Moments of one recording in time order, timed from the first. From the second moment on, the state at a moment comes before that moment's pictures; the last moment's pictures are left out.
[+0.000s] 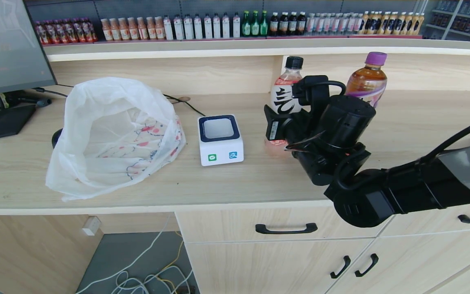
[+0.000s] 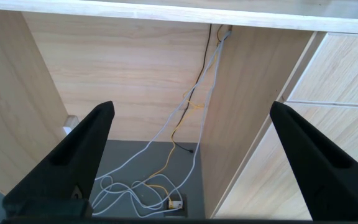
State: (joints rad) left arm 0.00 0.00 0.00 0.00 0.00 0.00; right arm 0.63 2.04 -1.20 -1.10 -0.42 -0.10
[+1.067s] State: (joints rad) left arm 0.00 0.00 0.00 0.00 0.00 0.00; right arm 0.63 1.99 -1.19 -1.10 -0.42 -0.13
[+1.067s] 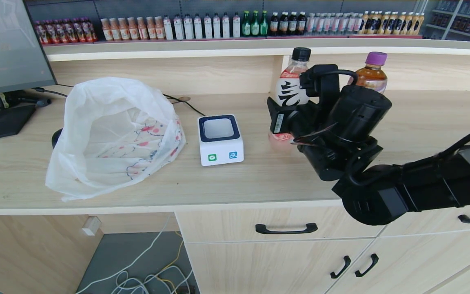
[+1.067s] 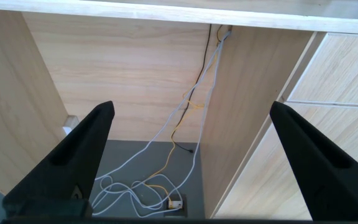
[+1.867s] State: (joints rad) left arm 0.00 0.00 0.00 0.00 0.00 0.00; right arm 0.72 1.75 -0.90 -1.20 -0.41 -0.27
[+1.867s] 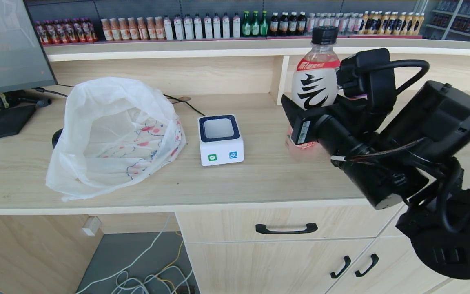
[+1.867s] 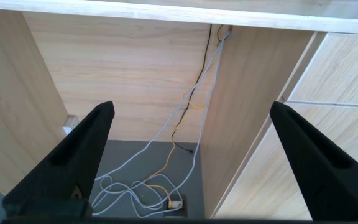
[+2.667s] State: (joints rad) left arm 0.00 0.00 0.00 0.00 0.00 0.00; right arm 0.76 1.40 -0.49 -1.21 -0.32 -0.13
